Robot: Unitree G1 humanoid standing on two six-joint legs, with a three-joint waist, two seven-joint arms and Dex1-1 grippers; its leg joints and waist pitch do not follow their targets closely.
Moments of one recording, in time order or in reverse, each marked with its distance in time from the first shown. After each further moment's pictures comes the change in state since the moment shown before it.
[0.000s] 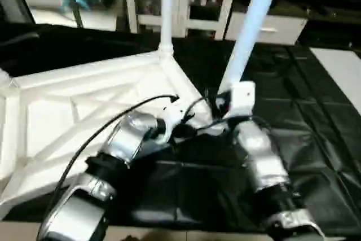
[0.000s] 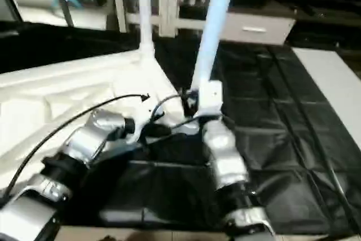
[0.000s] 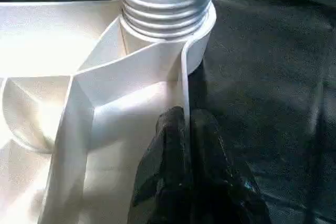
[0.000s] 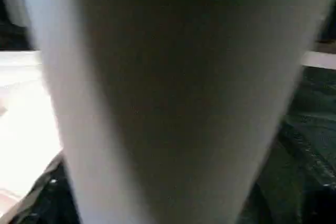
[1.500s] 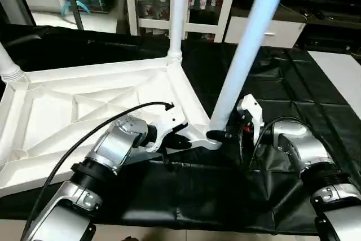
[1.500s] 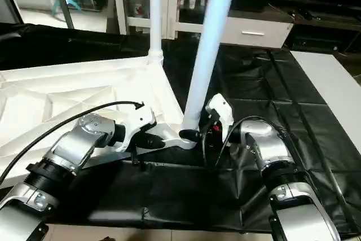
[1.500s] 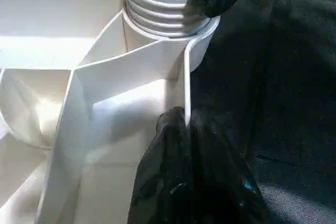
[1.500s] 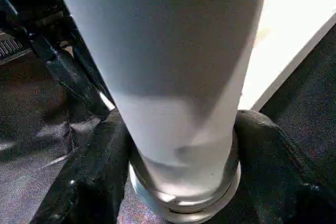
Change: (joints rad) left arm 0.068 0.095 -0.038 -0.131 -0.031 0.053 -0.129; right arm -0.165 -0.328 0.132 0.378 0.102 0.023 0.995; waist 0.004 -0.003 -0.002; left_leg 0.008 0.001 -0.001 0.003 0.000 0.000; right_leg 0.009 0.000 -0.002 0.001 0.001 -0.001
